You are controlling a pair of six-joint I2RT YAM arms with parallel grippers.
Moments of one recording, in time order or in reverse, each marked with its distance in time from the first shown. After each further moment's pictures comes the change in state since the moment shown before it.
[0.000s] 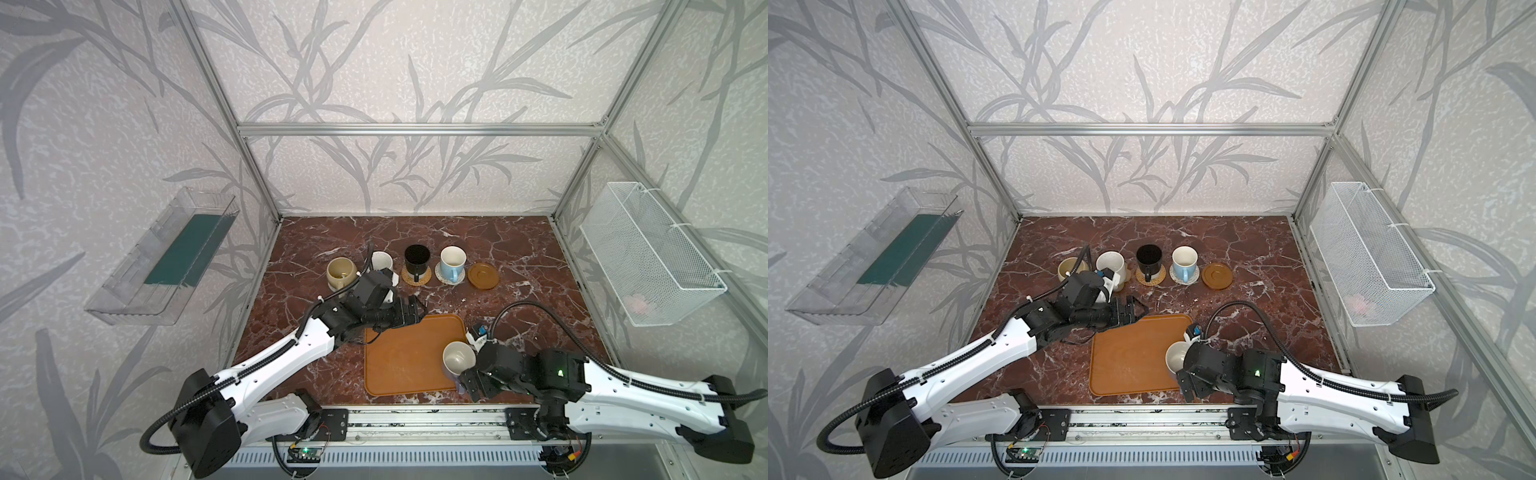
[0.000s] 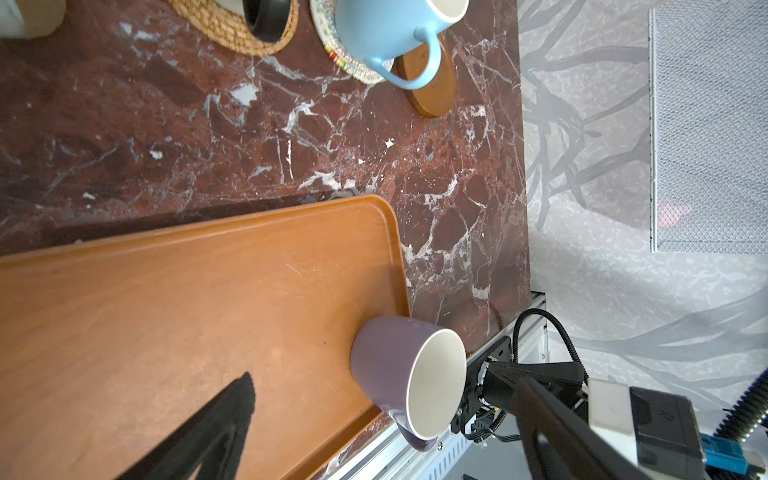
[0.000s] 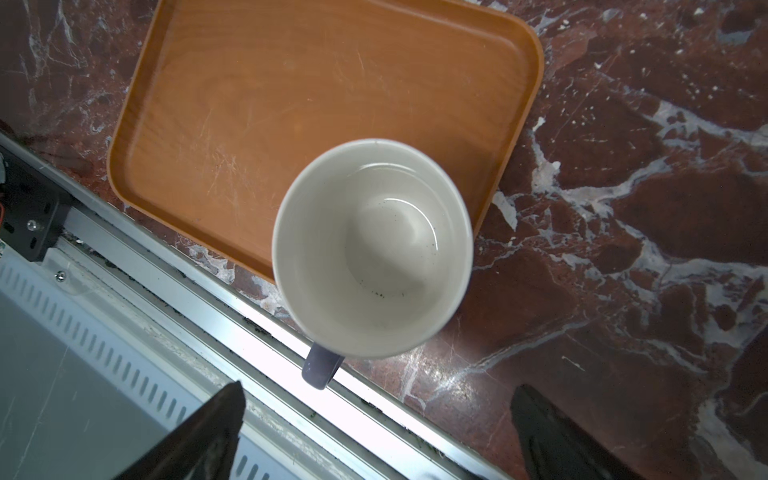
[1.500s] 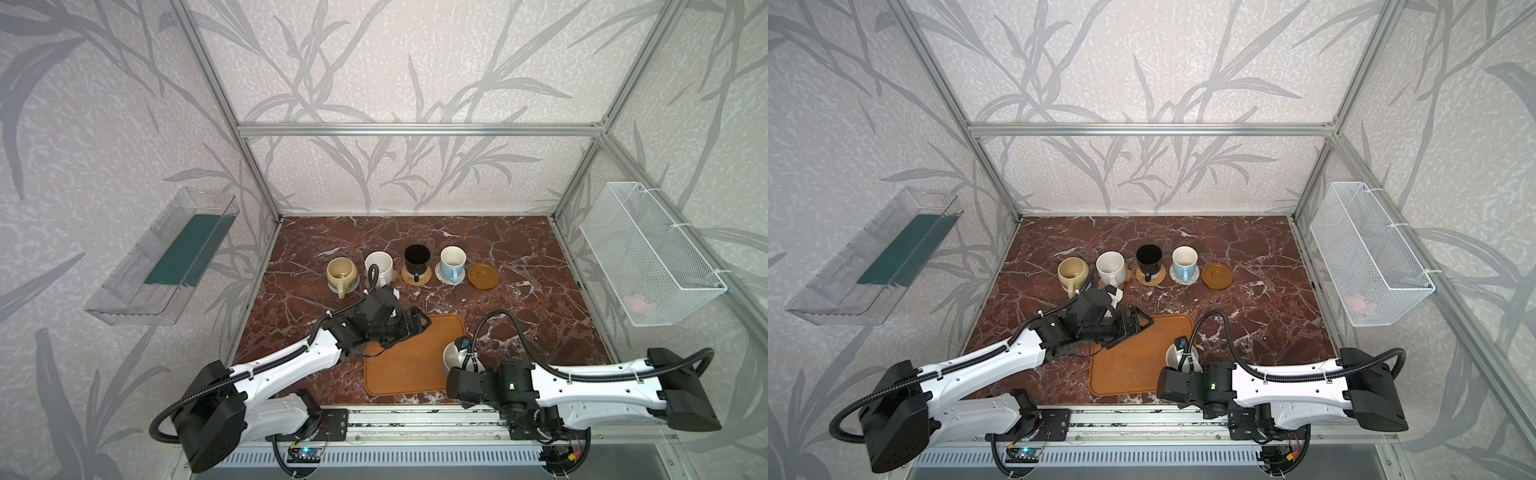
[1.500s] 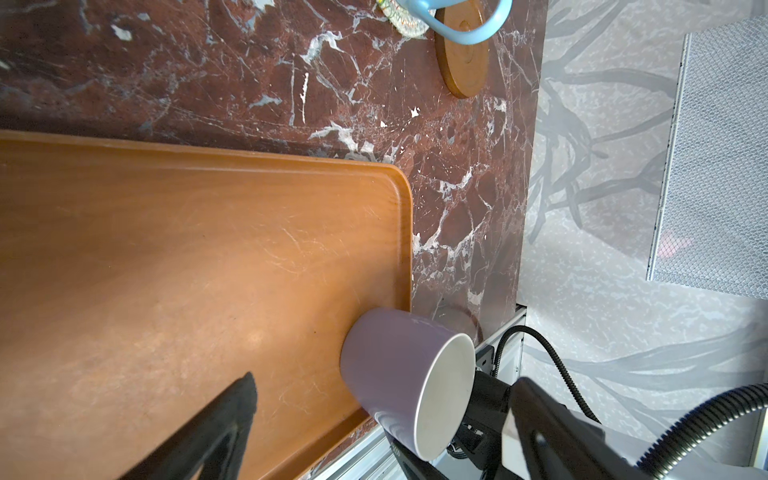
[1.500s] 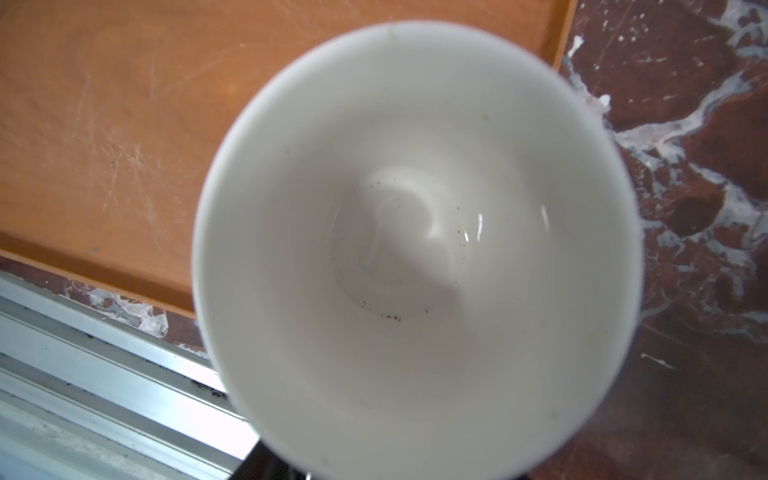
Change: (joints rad) left arm -0.073 0.021 -0.158 0.212 -0.026 -0.213; right arm 0.144 0.291 -0.055 0.170 0.124 0.264
